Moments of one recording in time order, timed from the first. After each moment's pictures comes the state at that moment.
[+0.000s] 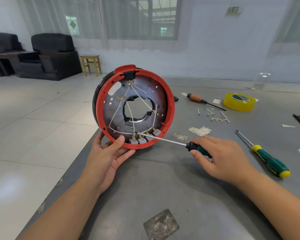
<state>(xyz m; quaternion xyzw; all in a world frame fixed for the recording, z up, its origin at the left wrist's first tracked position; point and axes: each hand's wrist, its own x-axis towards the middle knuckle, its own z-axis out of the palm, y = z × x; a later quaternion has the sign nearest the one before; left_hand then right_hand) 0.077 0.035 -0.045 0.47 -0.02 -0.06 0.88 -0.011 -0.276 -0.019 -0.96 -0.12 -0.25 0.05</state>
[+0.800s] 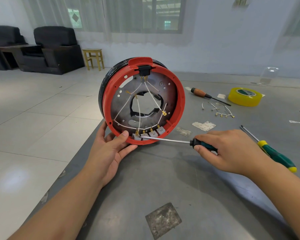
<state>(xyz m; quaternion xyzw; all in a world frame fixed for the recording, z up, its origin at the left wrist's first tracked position) 0.077 0.036 -0.046 0.48 -0.04 -0.06 0.87 -0.016 -0.275 0.010 -0.97 -0.17 -0.17 -0.01</state>
